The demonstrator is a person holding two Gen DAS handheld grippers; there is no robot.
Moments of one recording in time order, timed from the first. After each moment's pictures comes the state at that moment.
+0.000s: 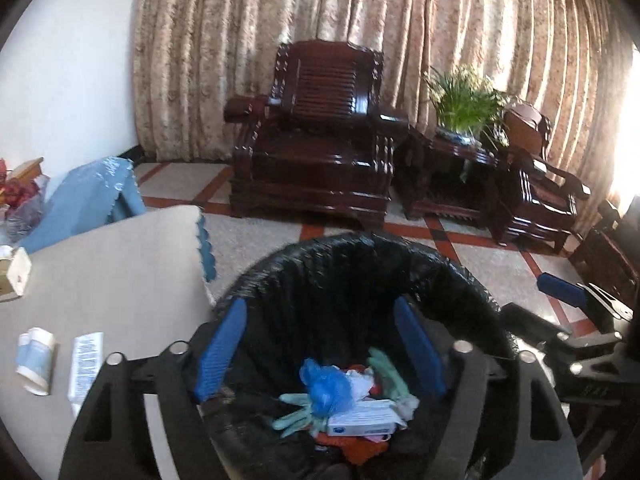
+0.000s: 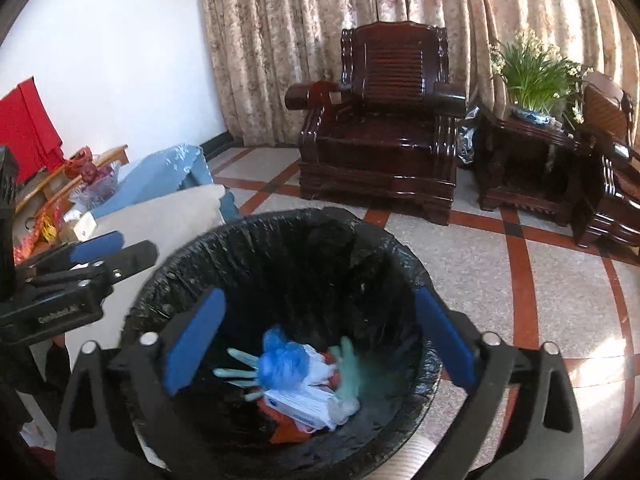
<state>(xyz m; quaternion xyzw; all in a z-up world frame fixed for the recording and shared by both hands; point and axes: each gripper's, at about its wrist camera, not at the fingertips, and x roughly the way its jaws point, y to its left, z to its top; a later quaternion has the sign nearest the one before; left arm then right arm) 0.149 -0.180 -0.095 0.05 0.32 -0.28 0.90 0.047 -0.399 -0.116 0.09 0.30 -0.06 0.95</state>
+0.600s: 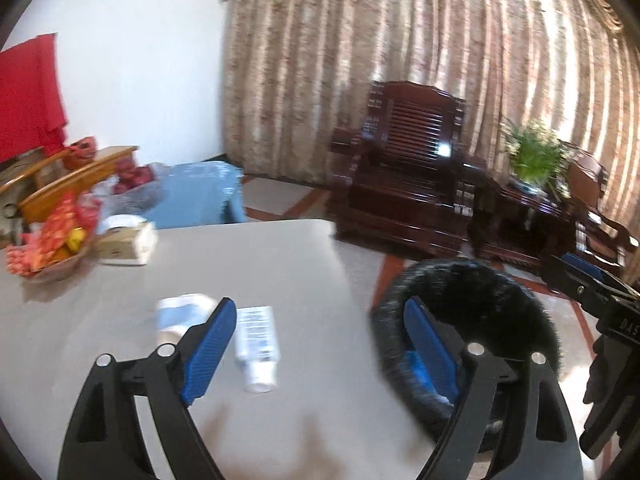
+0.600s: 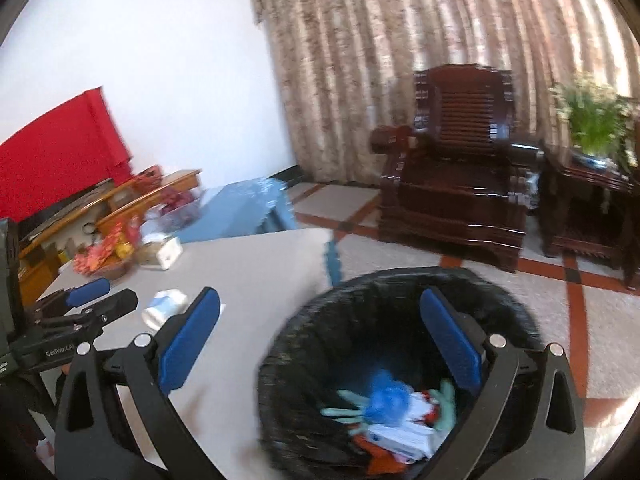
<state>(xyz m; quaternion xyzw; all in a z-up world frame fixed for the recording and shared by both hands) 0.109 -0.006 -0.054 0.01 0.27 -0.14 0.95 0.069 -0.272 -0.059 0.07 0.24 0.07 0.96</state>
